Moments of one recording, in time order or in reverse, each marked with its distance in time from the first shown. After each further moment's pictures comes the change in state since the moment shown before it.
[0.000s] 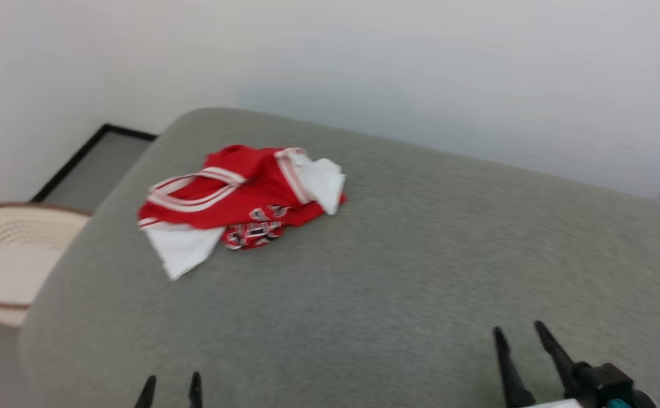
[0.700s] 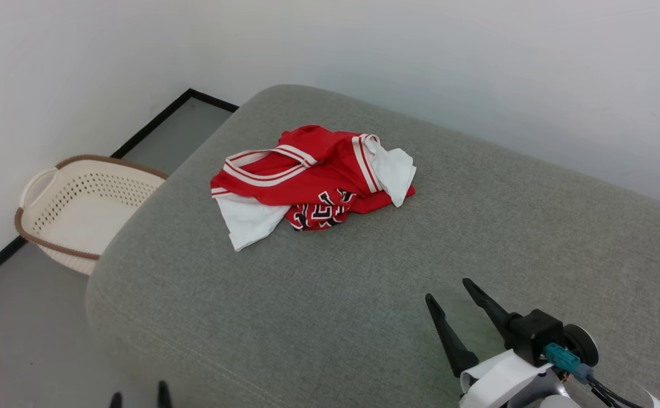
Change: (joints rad) left arm 0.096 0.000 0.013 -0.134 -0.125 0.134 0.000; right arm -0.236 -0.064 0.271 0.132 0.081 0.000 0.020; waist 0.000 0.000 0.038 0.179
